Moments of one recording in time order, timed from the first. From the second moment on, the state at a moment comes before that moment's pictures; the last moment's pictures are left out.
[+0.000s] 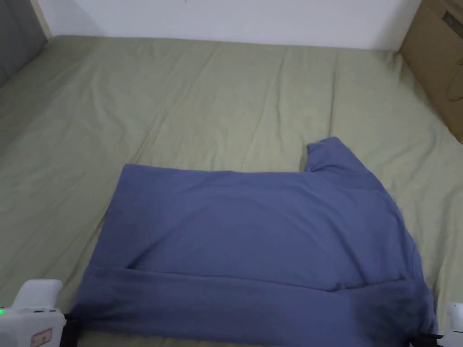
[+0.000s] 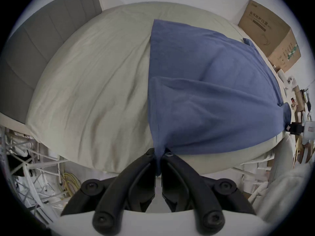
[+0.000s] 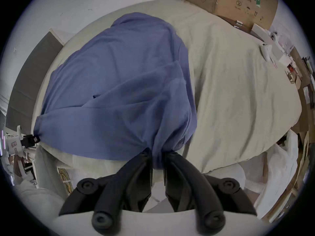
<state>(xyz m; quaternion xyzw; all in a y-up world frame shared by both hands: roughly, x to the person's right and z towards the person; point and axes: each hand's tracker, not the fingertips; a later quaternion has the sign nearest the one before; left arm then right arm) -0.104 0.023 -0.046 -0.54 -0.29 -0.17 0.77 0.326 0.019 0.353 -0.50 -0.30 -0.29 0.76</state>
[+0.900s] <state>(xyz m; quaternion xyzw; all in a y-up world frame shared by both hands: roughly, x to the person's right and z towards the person) 0.027 0.059 -0.088 -0.49 -0.33 -0.13 0.79 0.457 0.048 0.216 -0.44 -0.32 -0.27 0.79</state>
